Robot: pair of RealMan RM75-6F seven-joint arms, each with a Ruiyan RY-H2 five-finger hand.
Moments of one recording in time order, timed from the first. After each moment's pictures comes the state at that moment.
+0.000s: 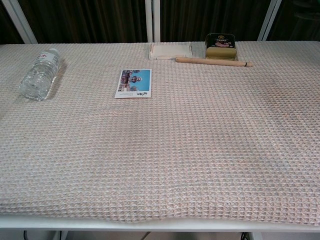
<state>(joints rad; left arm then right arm) -0.07 -1.15 -0.03 -1.54 1.53 1.52 0.01 0.47 -1.19 0.36 -1.77 -1.32 1.01 1.15</state>
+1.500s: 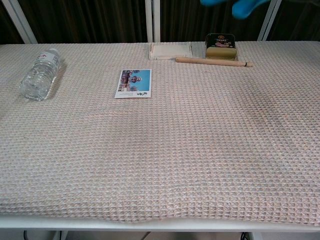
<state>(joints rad) -0.08 -1.15 -0.03 -1.54 1.52 1.51 0.01 0.49 -1.17 0.31 -1.73 -1.45 1.15 0.71</state>
